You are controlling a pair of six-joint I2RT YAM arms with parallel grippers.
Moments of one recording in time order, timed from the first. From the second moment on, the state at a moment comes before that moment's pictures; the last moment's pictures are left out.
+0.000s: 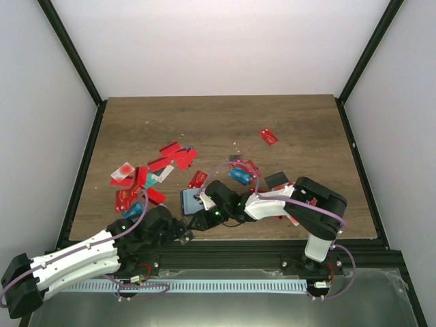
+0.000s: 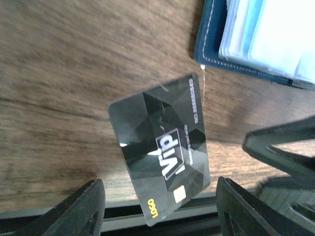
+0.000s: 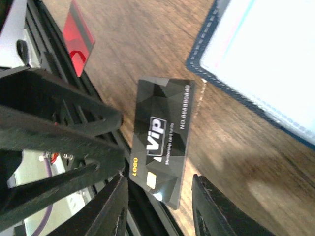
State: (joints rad) left arm -0.97 0.66 0.27 -0.64 0.01 -1.31; right arm 1.06 1.74 0.79 0.16 -0.53 0.69
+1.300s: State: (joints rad) left arm -1.02 0.63 0.20 -0.64 0.07 -1.44; right arm 1.09 1.90 0.85 0.27 -0.63 0.72
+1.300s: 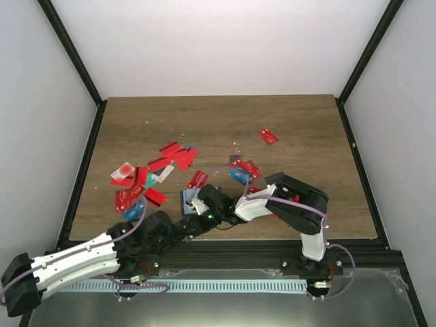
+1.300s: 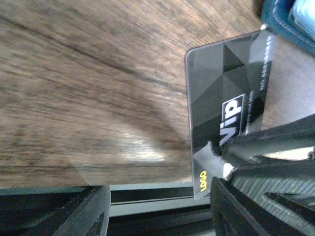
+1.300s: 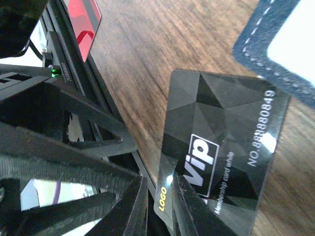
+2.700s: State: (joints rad) left arm -1.02 0.60 0.16 -0.57 0.04 -1.48; right arm 1.13 1.89 0.93 0.12 -0.47 0.67
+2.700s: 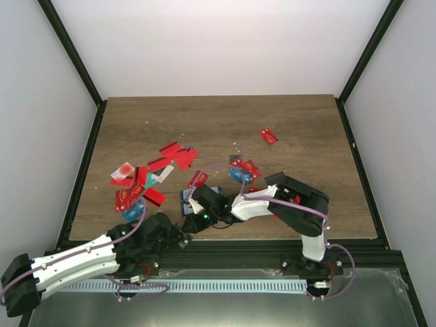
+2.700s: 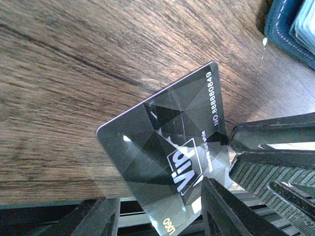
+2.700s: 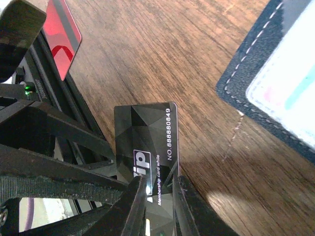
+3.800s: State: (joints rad) left arm -1.03 0.53 0.16 -0.60 0.04 -1.48; right arm 1.13 1.90 0.93 0.13 -0.56 0.72
